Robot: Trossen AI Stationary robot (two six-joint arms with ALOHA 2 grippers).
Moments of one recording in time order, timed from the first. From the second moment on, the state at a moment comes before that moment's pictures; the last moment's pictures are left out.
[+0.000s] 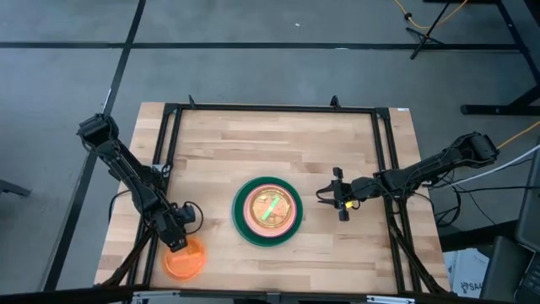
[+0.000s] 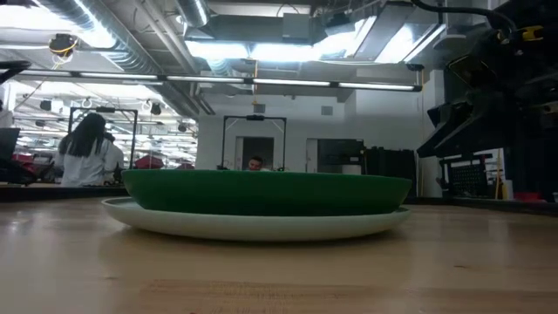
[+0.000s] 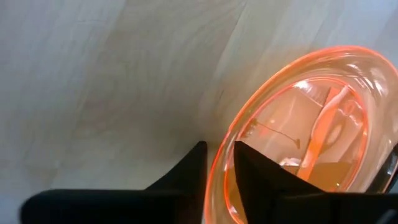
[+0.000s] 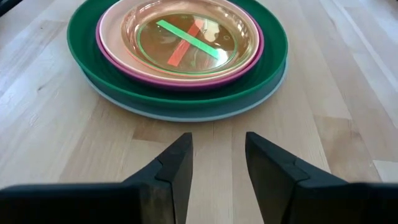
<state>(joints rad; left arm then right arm) -0.90 1.20 0.42 -0.41 0.02 -1.43 0.29 1.05 0.23 0.29 0.19 0.02</state>
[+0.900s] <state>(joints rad) -0.72 1.03 0.42 -0.31 -0.08 -1.40 0.29 1.05 0.23 0.29 0.19 0.02</state>
